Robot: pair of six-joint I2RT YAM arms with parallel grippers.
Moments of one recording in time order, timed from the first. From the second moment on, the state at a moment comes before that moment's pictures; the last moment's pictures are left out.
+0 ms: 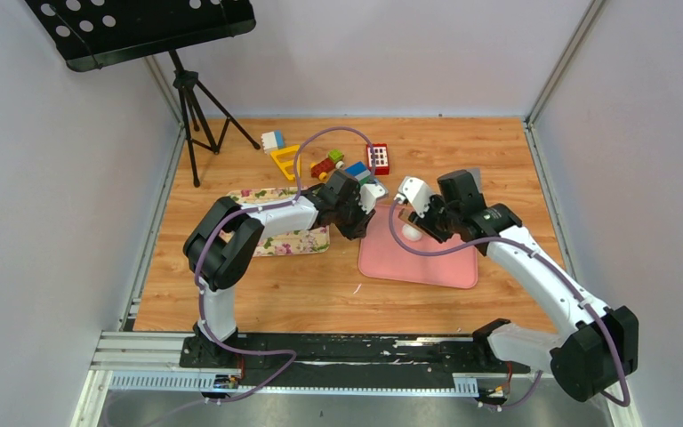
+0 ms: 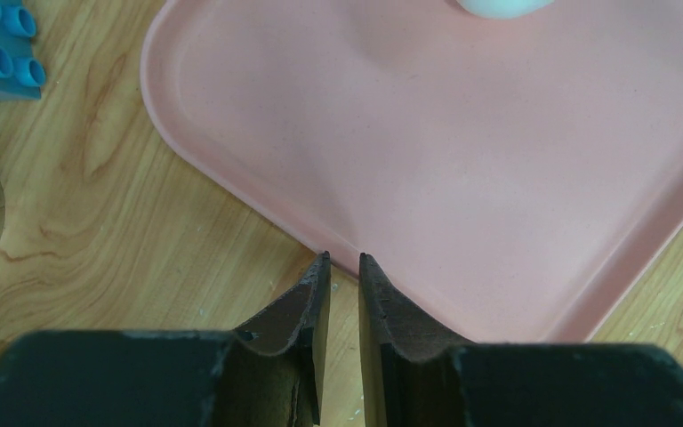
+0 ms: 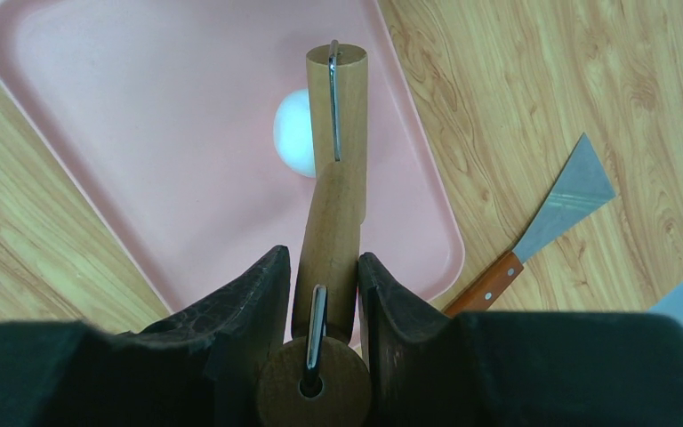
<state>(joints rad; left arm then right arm) -0.72 1.91 1.21 -0.17 0.33 0.14 0.45 1.16 0.97 -0.67 -0.09 -0.62</state>
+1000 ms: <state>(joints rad) -0.72 1.91 1.21 -0.17 0.33 0.14 0.54 1.23 0.97 -0.67 -0.01 -0.66</state>
